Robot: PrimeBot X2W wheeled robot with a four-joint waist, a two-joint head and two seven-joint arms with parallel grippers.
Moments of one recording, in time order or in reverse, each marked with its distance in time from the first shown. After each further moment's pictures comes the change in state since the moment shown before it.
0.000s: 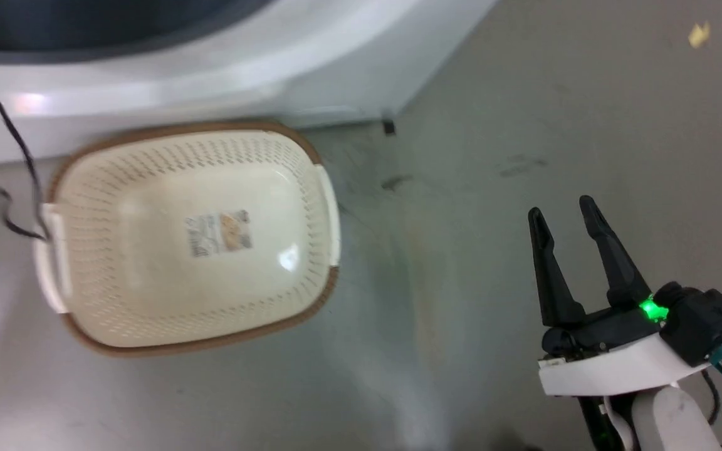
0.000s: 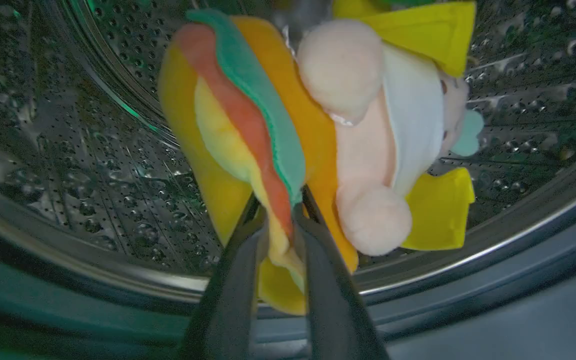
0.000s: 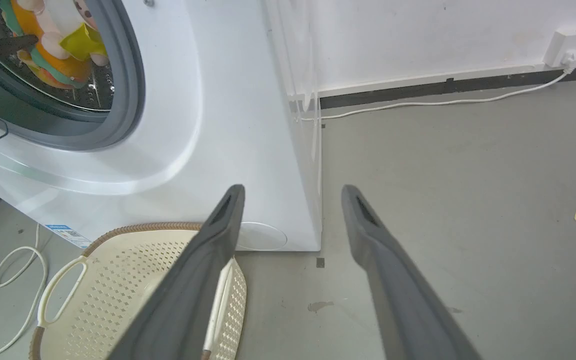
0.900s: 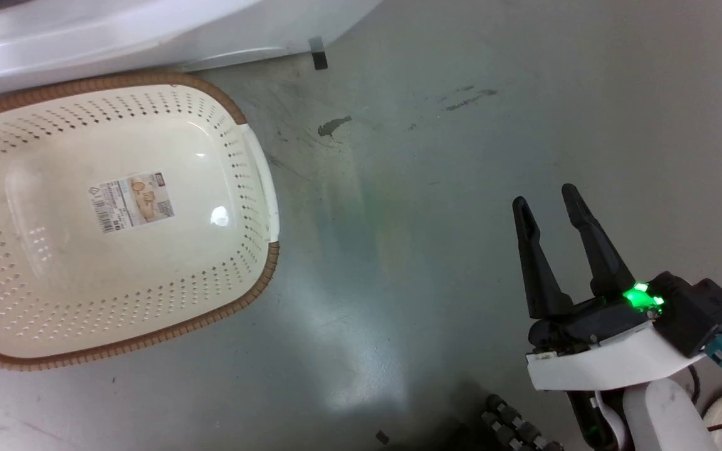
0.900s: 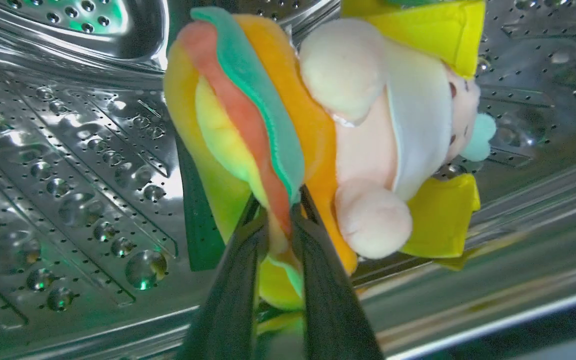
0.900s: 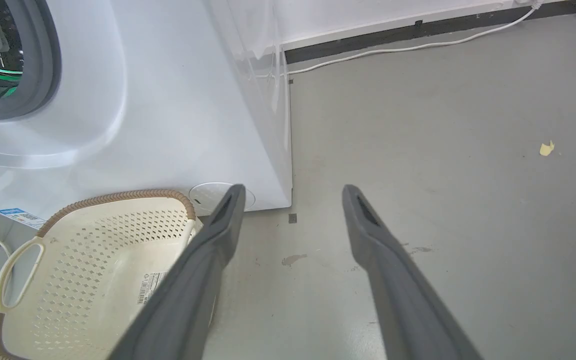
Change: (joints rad) left arm -0.458 0.059 -0.204 0.369 0.126 -0.064 0.259; right arm -0.032 0.000 0.050 -0.009 0.075 0.000 0.000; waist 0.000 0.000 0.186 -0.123
